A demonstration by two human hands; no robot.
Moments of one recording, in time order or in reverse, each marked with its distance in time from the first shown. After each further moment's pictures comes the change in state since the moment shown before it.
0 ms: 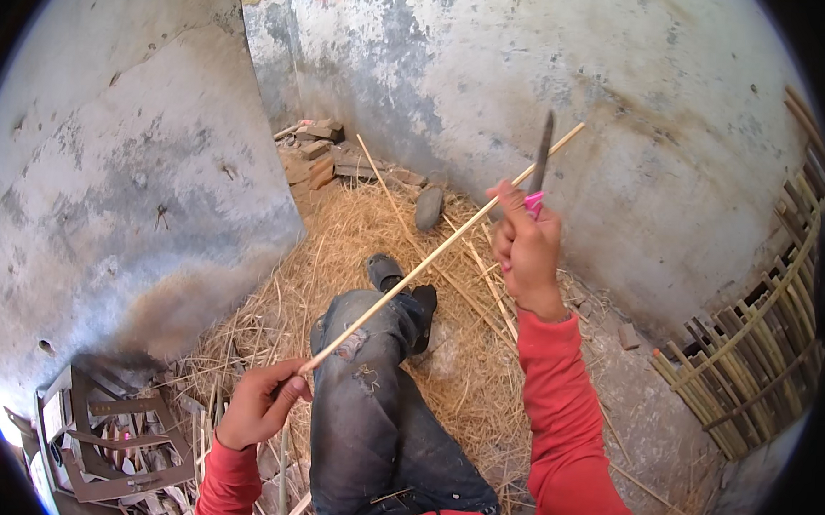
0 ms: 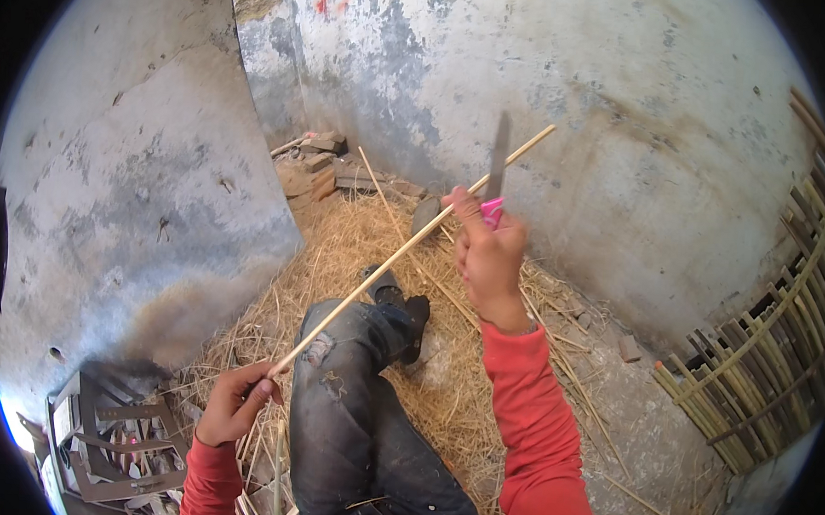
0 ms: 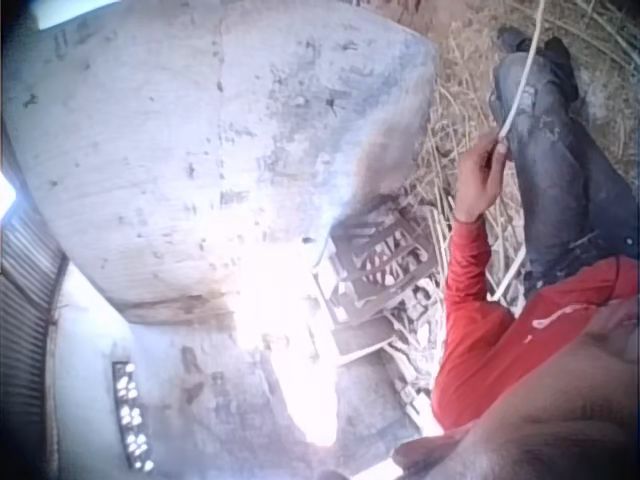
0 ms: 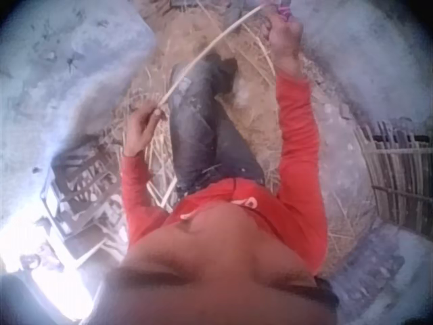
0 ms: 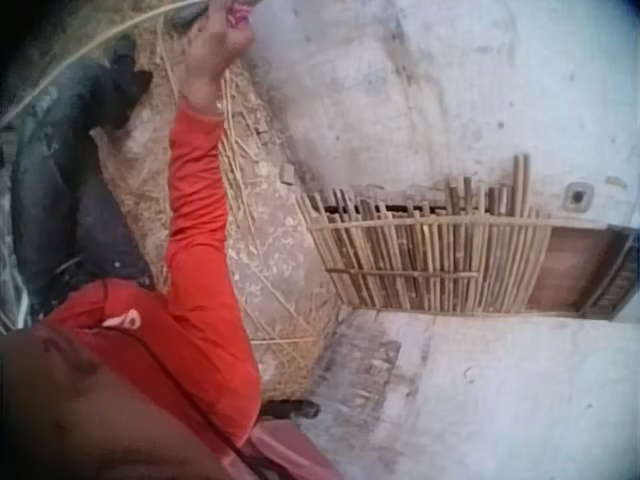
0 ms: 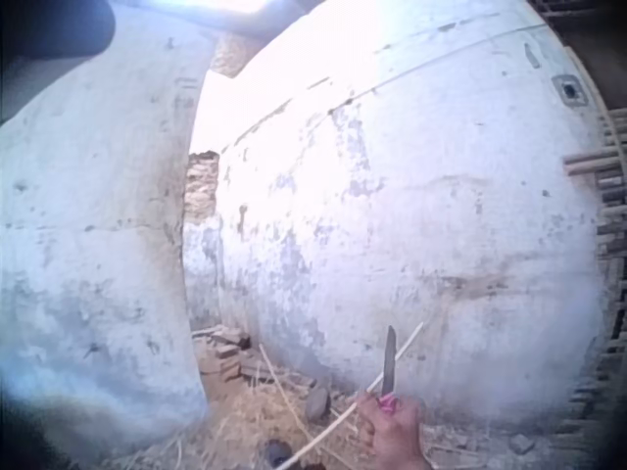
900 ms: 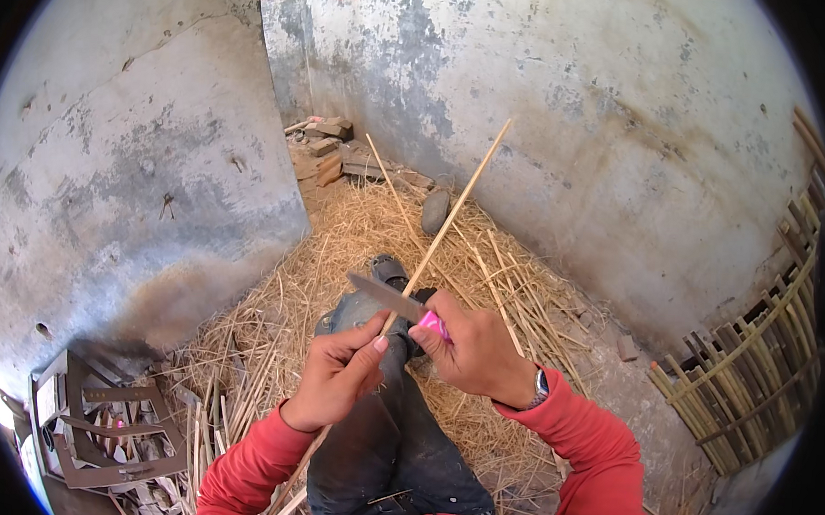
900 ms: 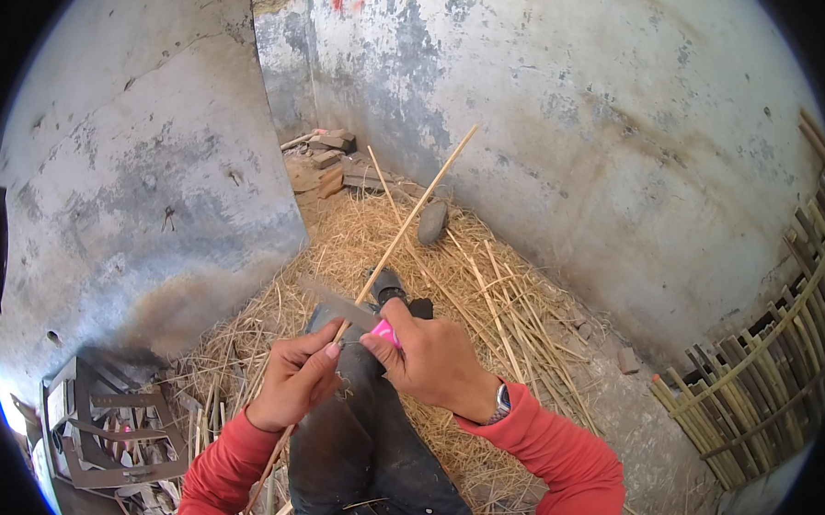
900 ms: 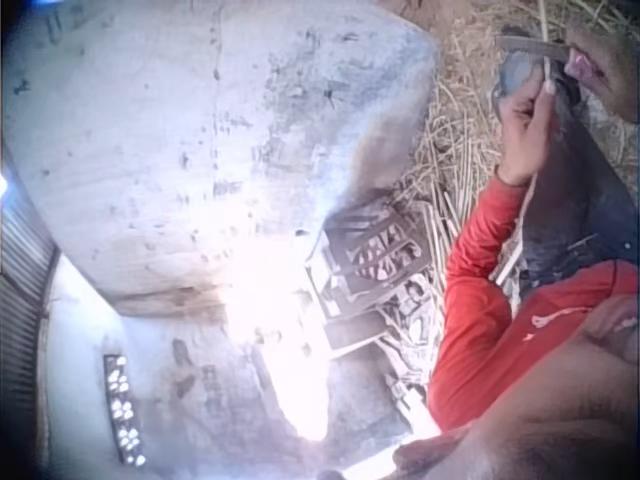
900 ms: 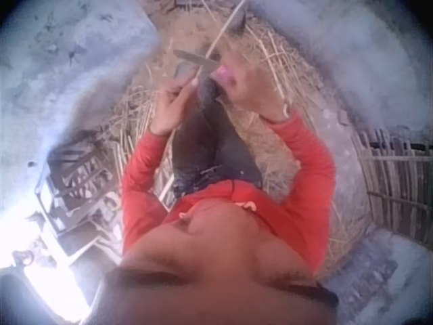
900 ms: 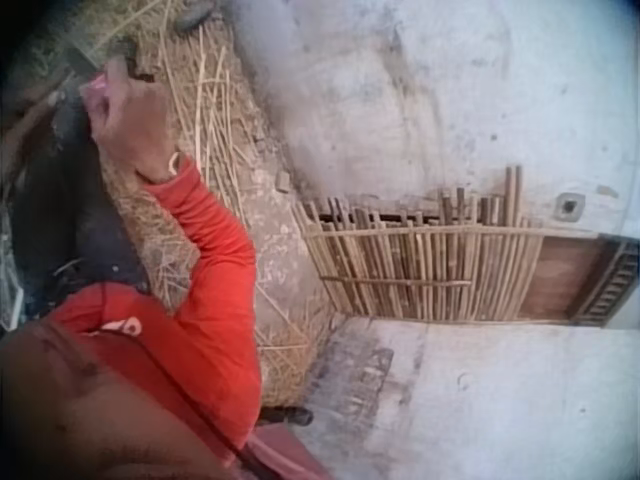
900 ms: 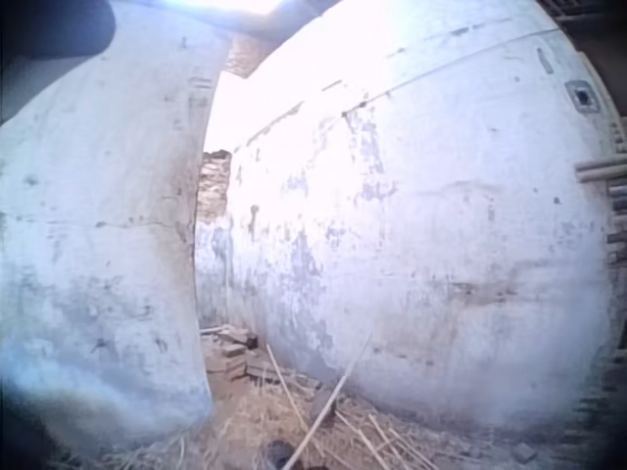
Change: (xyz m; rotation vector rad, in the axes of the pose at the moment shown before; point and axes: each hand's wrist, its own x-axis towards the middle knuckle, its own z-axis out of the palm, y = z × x) left_hand 0.055 0.043 0.072 -0.748 -0.058 -0.129; right_hand -0.094 0.018 0.028 -0.943 -0.515 -0.448
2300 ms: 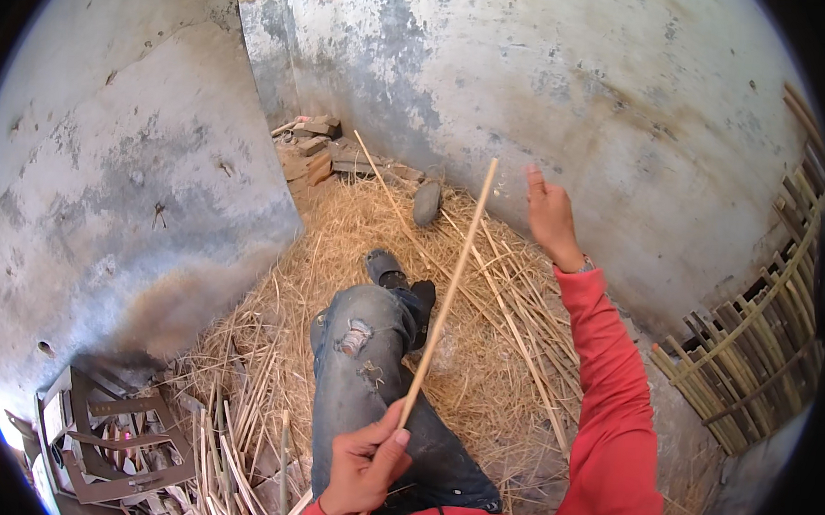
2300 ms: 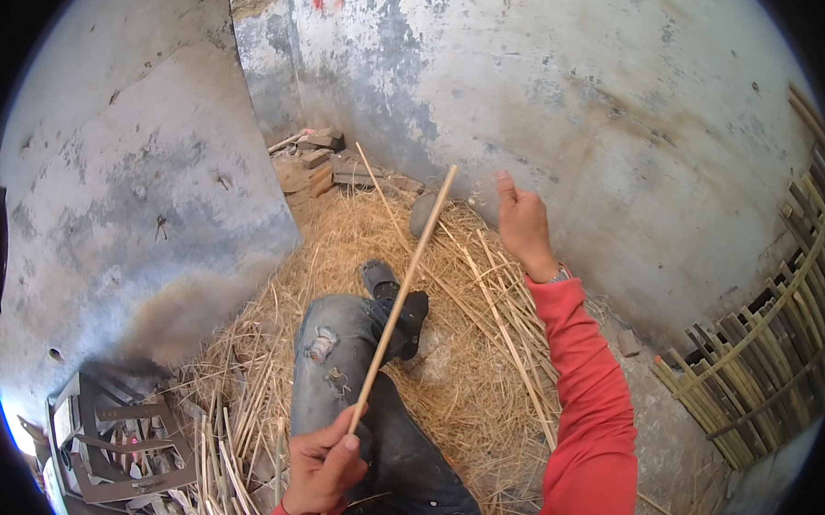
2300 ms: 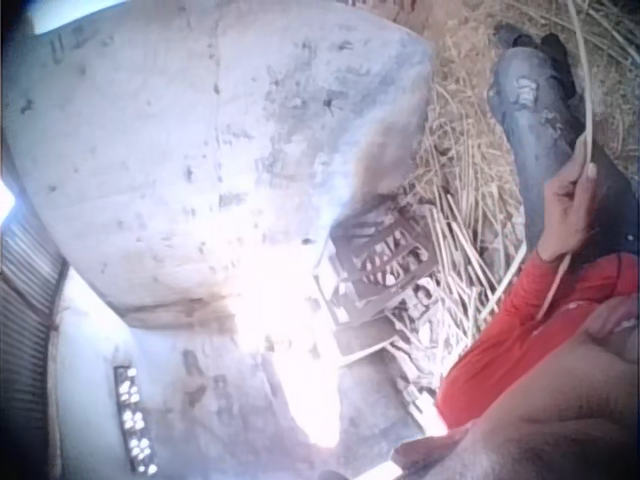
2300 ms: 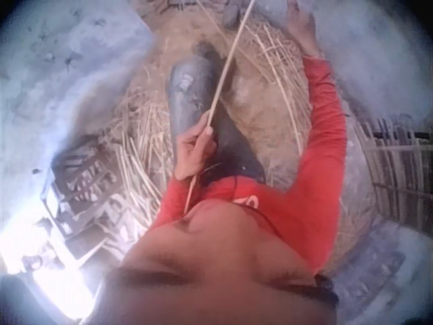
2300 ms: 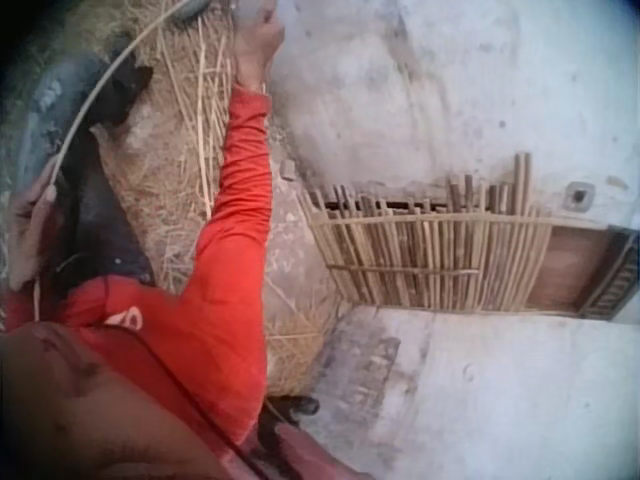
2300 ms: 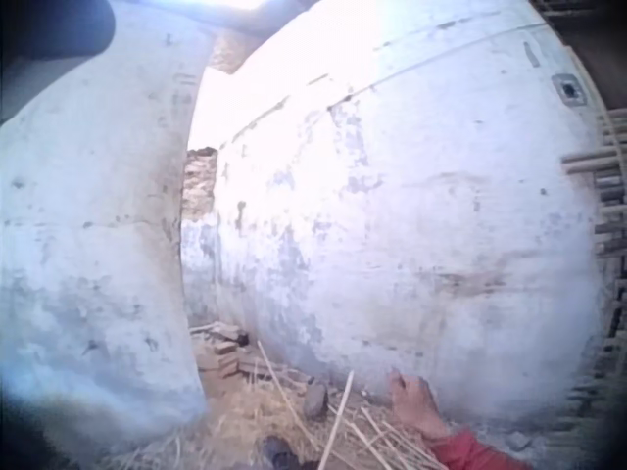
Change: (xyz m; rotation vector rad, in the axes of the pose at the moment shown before) left_hand -0.089 -0.020 0.080 -0.127 0.204 -0.117; right_hand 0.061 0.167 -0.091 -0.095 0.396 0.386
